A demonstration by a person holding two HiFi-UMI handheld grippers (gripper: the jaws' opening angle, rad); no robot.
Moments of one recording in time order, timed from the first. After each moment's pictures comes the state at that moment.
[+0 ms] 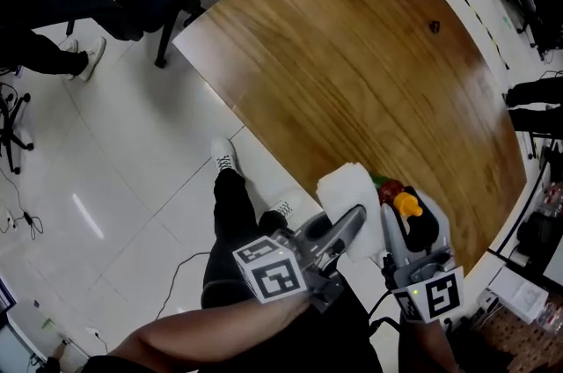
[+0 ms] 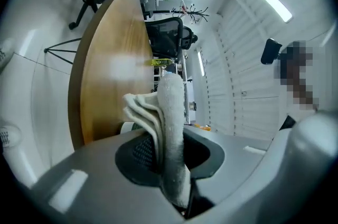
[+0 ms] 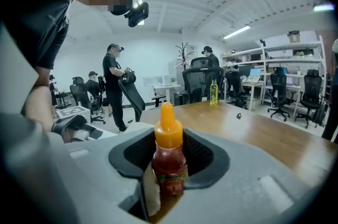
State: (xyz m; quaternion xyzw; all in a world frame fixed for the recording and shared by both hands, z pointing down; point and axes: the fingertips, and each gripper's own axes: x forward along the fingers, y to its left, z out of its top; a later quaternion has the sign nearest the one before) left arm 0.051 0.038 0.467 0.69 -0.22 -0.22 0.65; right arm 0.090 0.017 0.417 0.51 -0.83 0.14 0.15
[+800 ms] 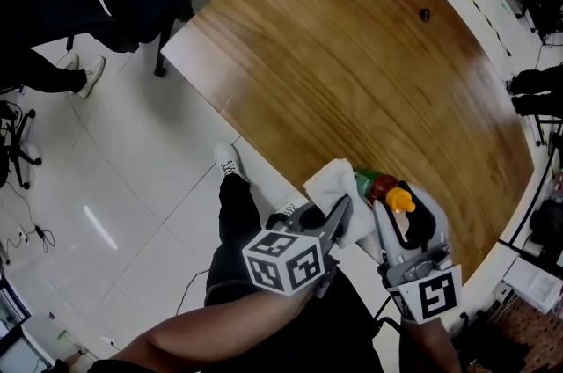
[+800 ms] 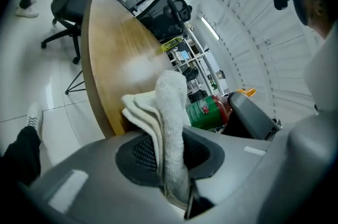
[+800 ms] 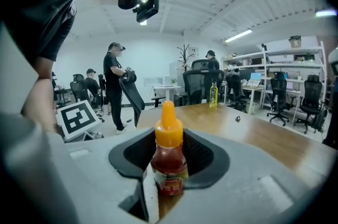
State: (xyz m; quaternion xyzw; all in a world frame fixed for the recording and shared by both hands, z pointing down) left arm 0.062 0.047 0.536 0.74 -0.32 0.01 0.58; right arm 0.089 0.017 0.417 0.51 -0.84 0.11 0.15
